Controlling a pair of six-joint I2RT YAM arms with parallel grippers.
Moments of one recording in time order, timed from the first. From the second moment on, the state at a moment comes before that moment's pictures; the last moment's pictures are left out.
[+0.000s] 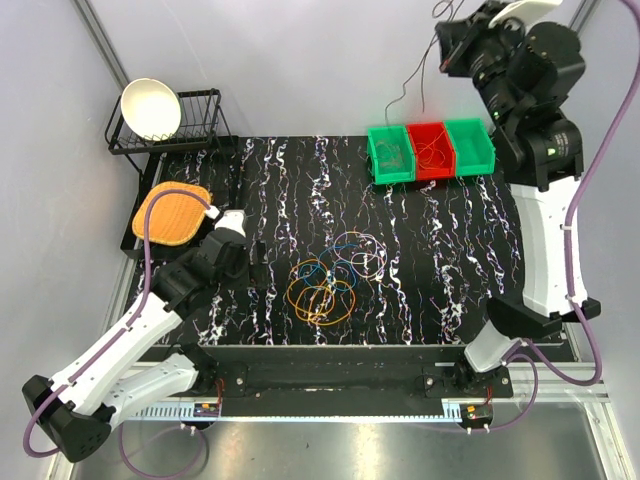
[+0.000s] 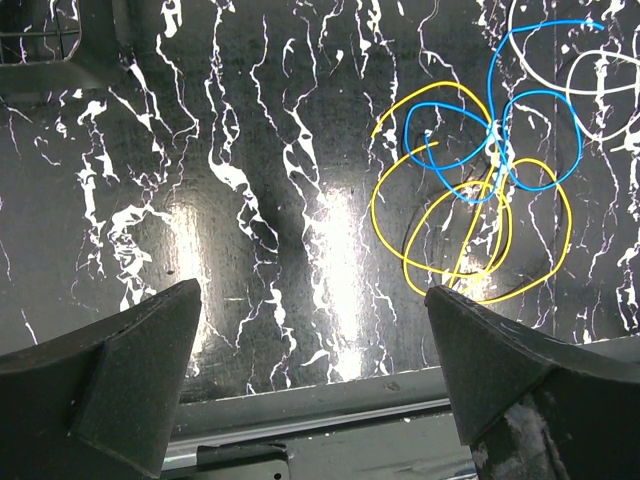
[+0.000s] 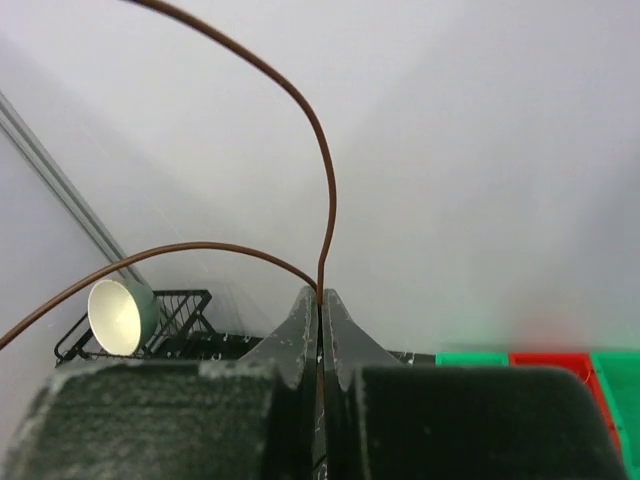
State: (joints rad) left arm -0.65 0.86 0.87 -0.85 -0.27 -0.52; right arm 0.35 1.64 2.42 -0.58 0.08 0.27
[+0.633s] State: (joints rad) left arm -0.65 0.86 0.87 -0.83 -0.27 -0.52; right arm 0.21 1.86 2.58 -0.63 0.22 0.14
